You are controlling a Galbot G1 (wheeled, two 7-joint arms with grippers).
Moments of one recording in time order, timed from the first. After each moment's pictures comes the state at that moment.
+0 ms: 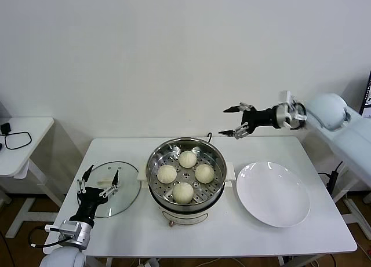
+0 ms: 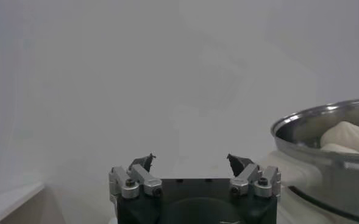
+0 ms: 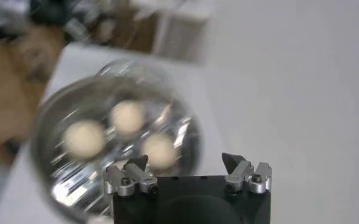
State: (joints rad) left arm 1.47 -1.42 -0.73 -1.99 0.01 -0.02 0.19; right arm -0.18 0.56 -0.29 1.56 0.71 -0.13 -0.65
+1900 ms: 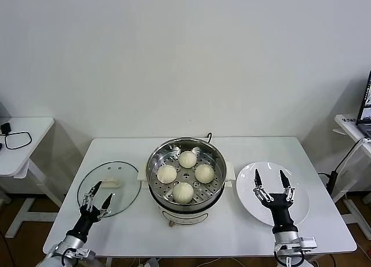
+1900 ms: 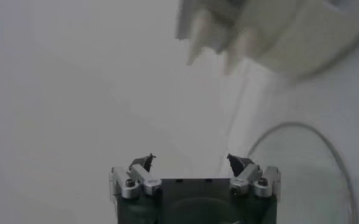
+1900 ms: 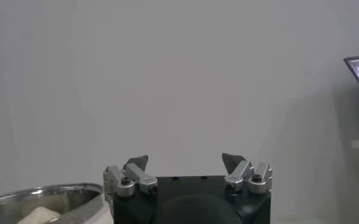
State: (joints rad) left arm 1.39 -1.29 -0.76 -1.52 1.19 -0.52 -0.24; right arm -1.54 1.24 0.53 1.90 0.41 0.38 0.07
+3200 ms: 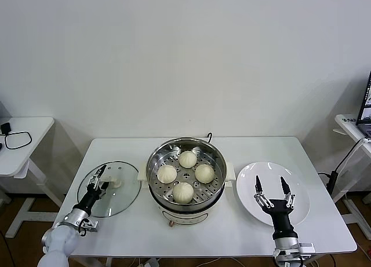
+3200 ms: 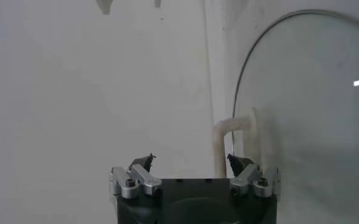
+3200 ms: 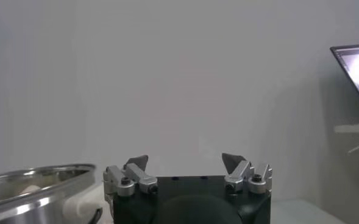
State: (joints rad) left arm 1.08 -1.26 -0.71 -1.22 1.46 -0.45 -0.32; right arm -1.55 1.26 0.55 1.86 0.38 0.41 0.05
